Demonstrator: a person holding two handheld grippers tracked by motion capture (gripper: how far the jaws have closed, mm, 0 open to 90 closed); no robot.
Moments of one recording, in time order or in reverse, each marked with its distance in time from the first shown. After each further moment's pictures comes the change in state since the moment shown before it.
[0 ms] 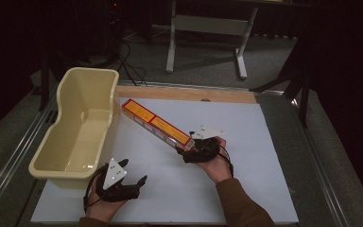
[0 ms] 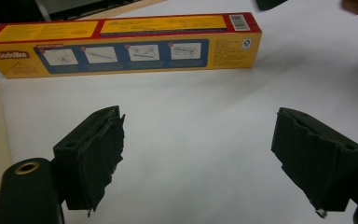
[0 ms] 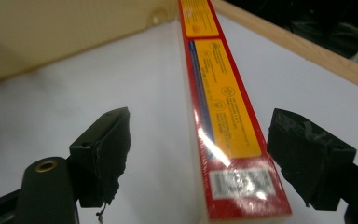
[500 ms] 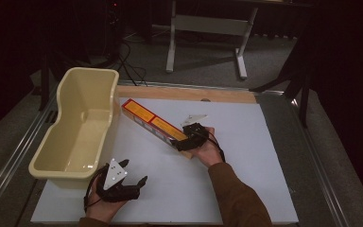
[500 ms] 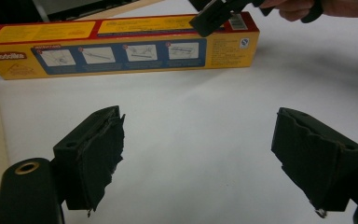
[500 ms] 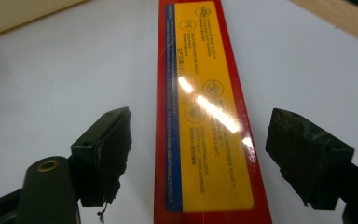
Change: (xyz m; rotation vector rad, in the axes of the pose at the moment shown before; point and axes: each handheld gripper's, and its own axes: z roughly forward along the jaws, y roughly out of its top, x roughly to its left) left arm -0.001 0.000 0.001 0.000 -0.005 0.005; right arm -0.030 0.012 0.059 0.168 0.055 0.022
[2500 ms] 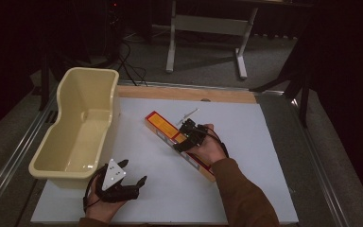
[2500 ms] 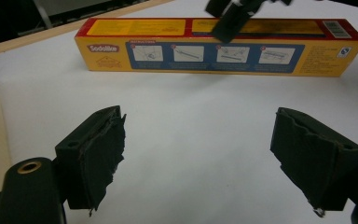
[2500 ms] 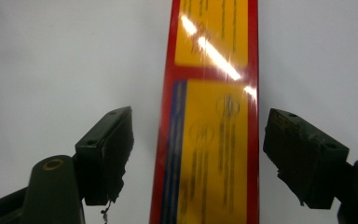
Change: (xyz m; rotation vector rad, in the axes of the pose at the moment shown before) left arm 0.001 -0.001 -0.002 -0.010 0.000 -0.006; right arm 0.007 0.022 -0.007 0.294 -0.004 0.002
